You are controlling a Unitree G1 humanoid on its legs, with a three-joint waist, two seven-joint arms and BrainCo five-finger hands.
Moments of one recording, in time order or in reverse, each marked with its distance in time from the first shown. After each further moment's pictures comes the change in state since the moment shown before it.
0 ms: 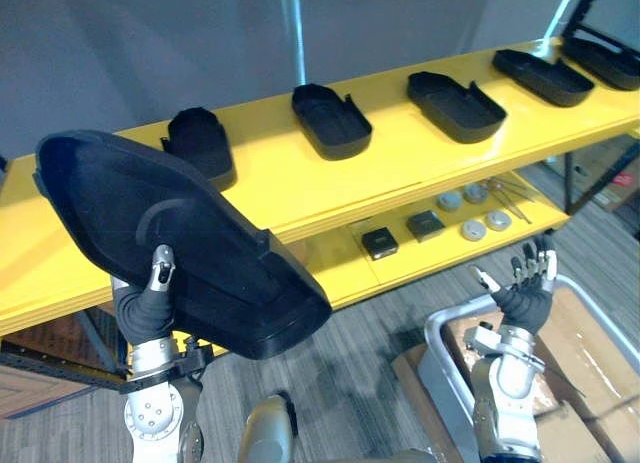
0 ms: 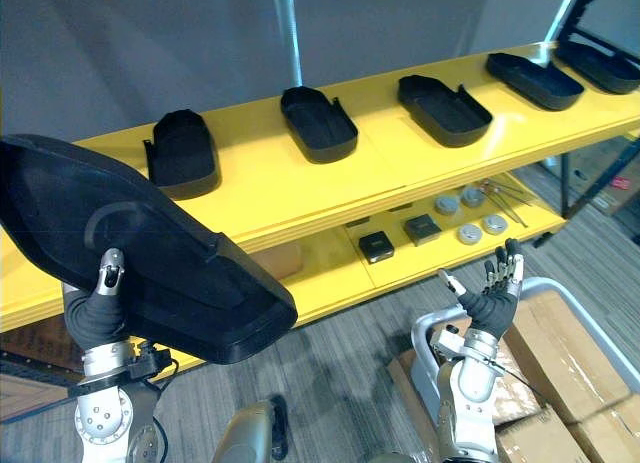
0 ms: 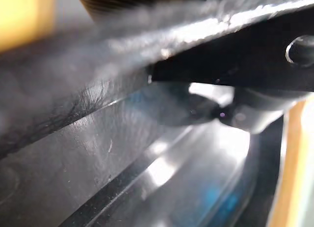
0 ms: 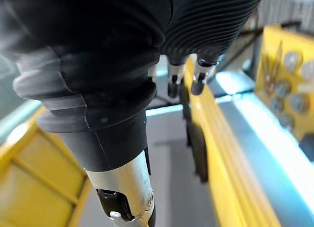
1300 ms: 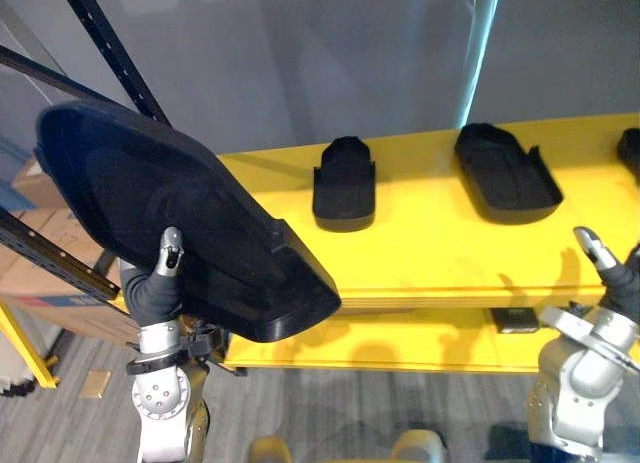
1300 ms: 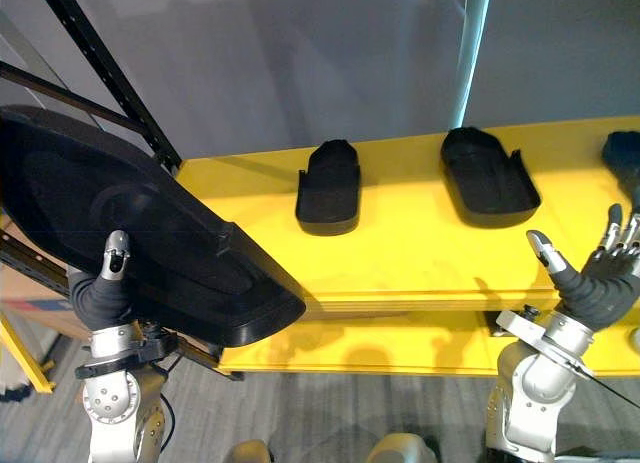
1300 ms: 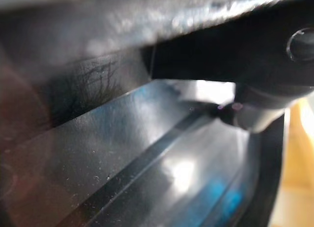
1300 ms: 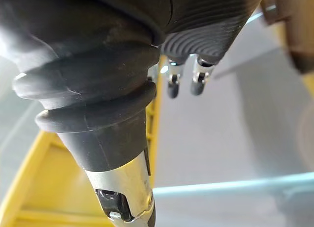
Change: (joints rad) left arm -0.072 0.018 -0.054 0.101 0.072 -0.052 0.077; right arm -0.107 -0.087 -0.104 -0.163 0.058 -0.160 -0.020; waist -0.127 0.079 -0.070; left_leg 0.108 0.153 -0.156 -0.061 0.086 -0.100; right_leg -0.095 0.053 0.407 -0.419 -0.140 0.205
